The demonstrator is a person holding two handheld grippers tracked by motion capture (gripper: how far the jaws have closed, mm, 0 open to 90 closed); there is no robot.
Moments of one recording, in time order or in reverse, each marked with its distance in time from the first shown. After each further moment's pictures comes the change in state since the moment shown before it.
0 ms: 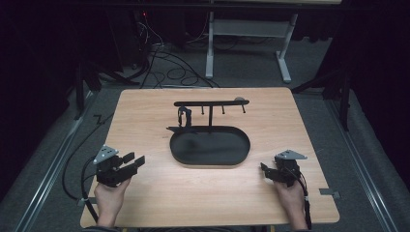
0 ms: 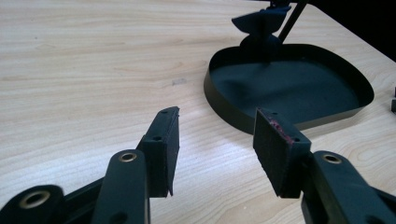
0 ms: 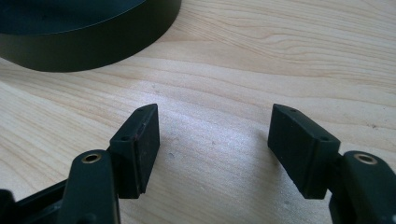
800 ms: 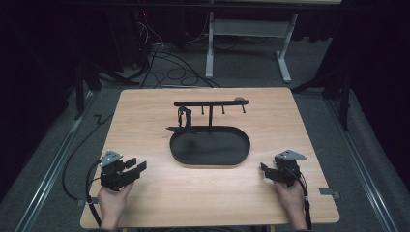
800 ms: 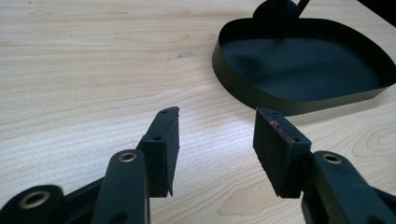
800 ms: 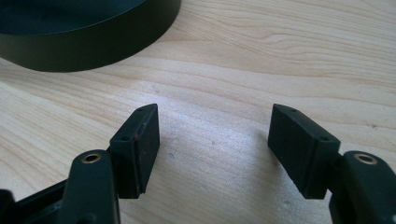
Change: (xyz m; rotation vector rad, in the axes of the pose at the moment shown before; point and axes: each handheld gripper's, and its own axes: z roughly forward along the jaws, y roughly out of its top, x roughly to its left) left arm 0.001 -0.018 0.012 0.052 0.026 -0.016; right arm 0.000 0.000 0.000 0.001 -0.001 0.002
